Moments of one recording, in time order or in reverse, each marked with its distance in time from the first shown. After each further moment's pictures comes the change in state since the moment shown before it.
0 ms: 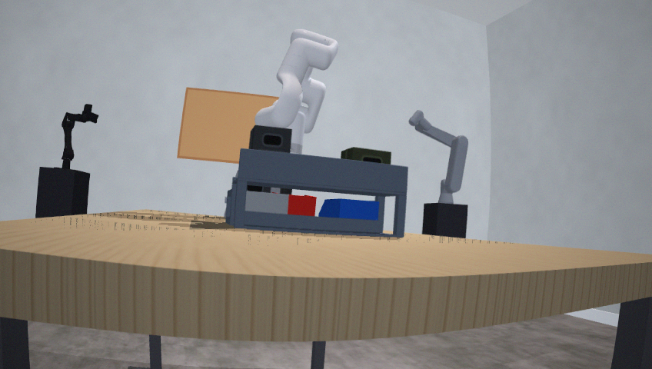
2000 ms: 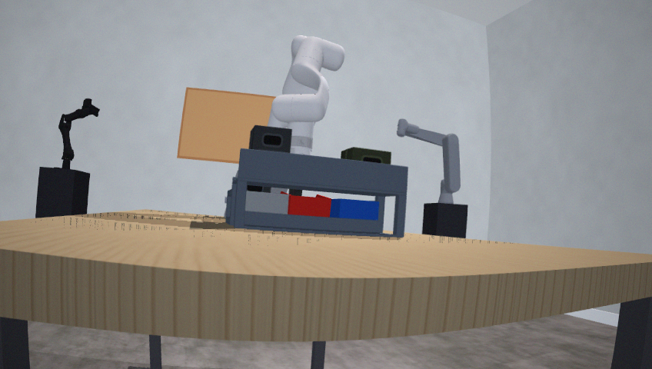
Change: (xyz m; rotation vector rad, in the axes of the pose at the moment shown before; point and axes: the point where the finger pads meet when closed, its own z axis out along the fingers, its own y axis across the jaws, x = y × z) arm 0.000 -0.127 -0.003 0.024 -0.012 -0.002
